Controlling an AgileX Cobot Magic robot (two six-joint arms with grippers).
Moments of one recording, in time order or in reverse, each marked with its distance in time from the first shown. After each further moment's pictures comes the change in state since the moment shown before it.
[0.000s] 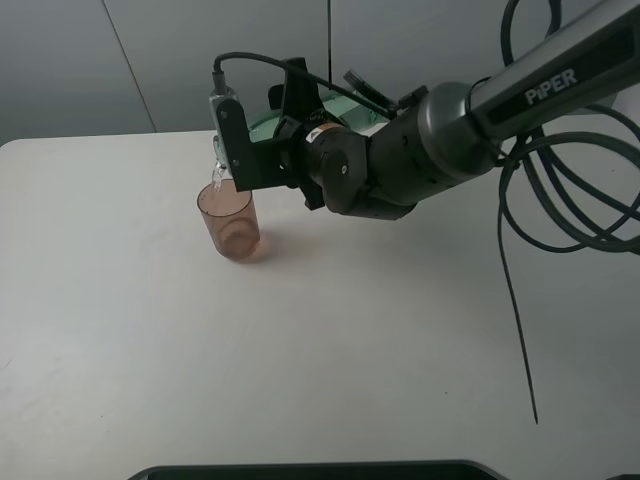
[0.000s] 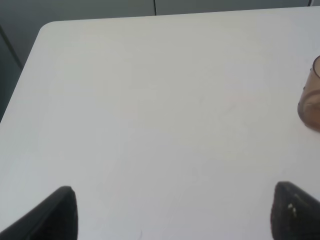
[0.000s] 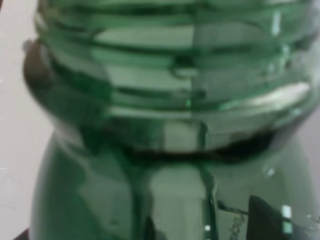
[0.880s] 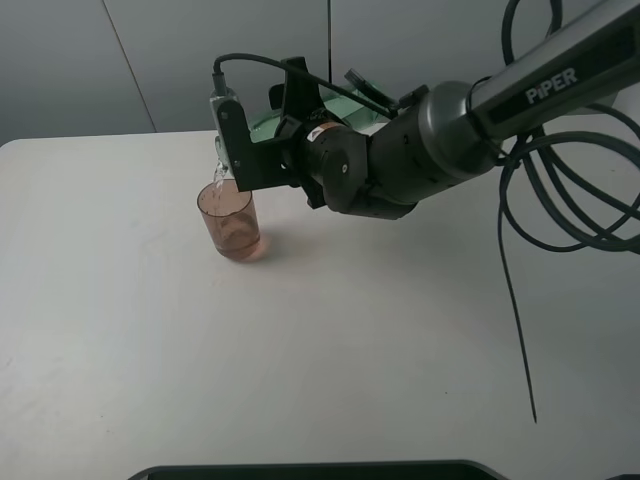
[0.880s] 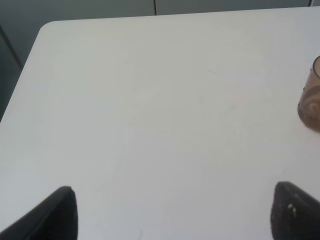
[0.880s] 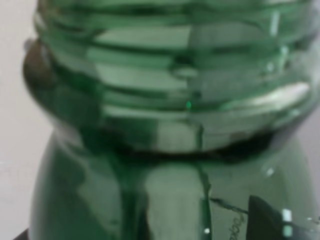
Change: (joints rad) left arm 0.000 0.000 0.000 0.000 0.000 -0.002; right arm -0.004 0.000 0.000 0.006 -0.001 -0.028
